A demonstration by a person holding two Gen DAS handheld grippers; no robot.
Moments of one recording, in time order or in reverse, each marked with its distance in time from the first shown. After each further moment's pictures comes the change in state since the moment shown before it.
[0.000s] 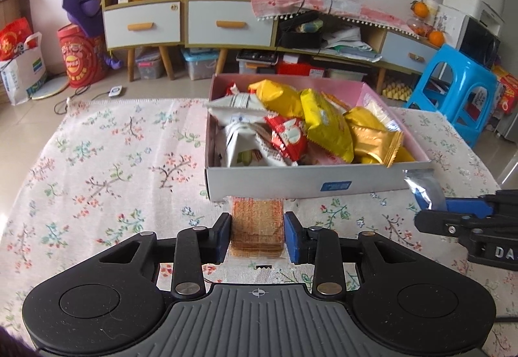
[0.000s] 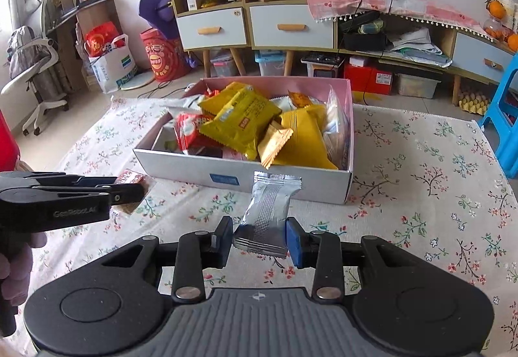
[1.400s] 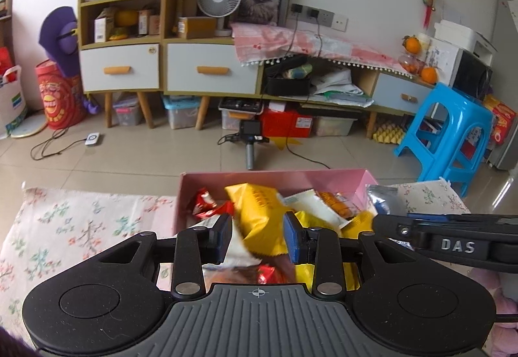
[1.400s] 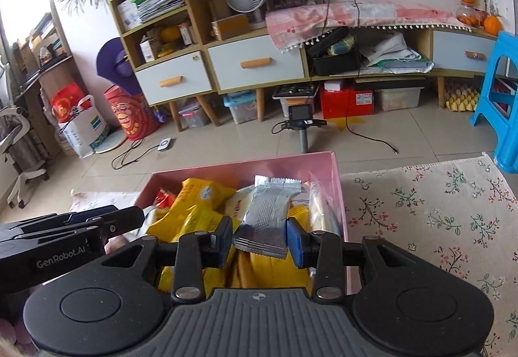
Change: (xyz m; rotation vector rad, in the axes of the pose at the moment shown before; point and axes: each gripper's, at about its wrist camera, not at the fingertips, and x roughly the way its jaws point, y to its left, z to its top) left arm 0.064 -0.011 0.093 0.015 -0.133 -0.053; right arm 0.062 -0.032 0.080 0.183 -0.112 -0.042
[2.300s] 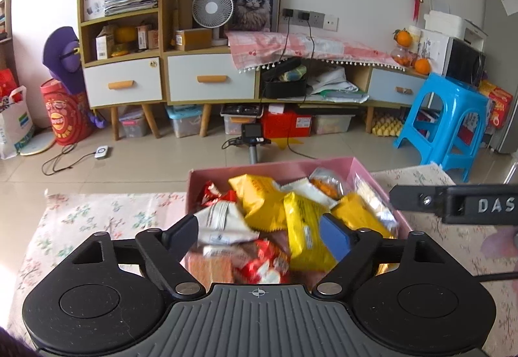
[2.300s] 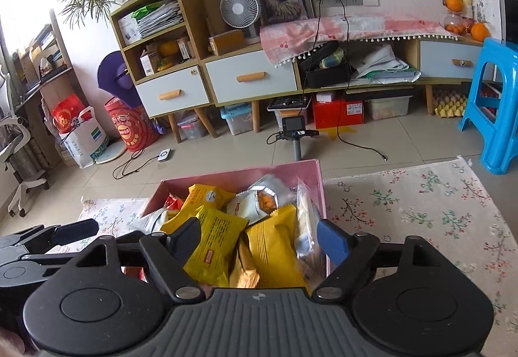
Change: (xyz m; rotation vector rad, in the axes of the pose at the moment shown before) left arm -0.049 -0.009 -0.014 0.061 -0.011 0.033; right arm -0.052 0.004 -0.001 0.005 -0.039 -0.018
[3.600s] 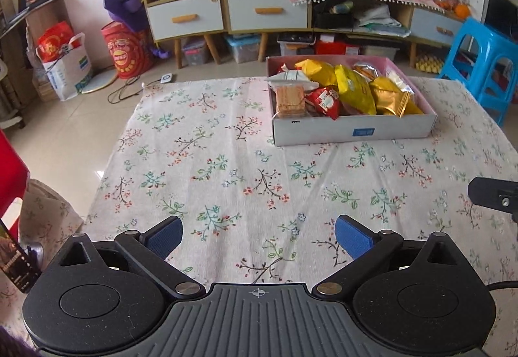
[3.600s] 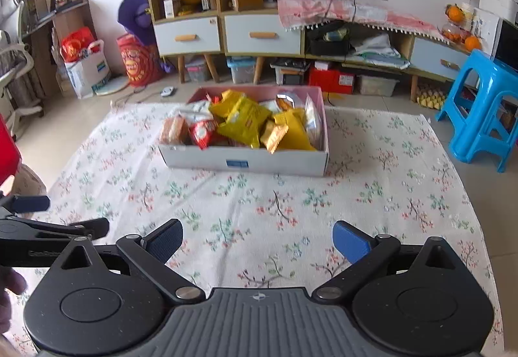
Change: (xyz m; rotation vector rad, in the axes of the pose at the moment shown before) left arm -0.121 0.014 -0.091 -0.021 0.241 0.202; right arm -0.103 0.057 -0.092 -0.155 0.147 -0.104
